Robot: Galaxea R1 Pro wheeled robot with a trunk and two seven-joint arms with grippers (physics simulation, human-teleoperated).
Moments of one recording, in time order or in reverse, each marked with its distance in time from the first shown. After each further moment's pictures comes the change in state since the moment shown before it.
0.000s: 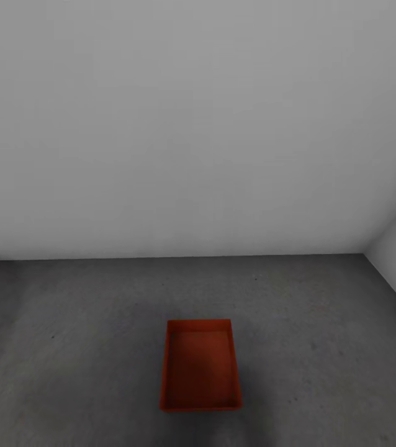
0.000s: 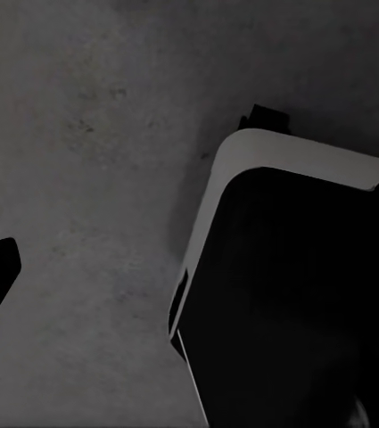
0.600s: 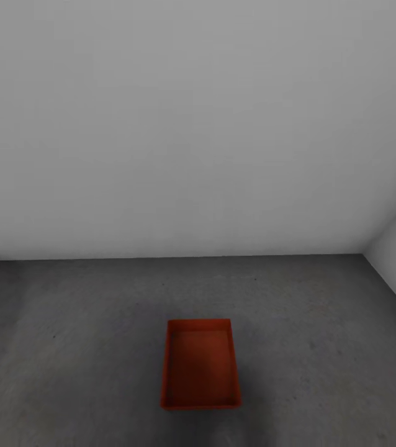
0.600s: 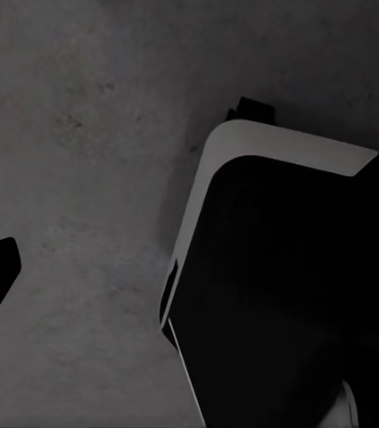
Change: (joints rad) left arm 0.002 0.003 0.000 0.000 -0.001 0.002 -0.041; right arm 0.001 0.001 0.003 0.000 0.050 -0.009 0.003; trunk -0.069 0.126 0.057
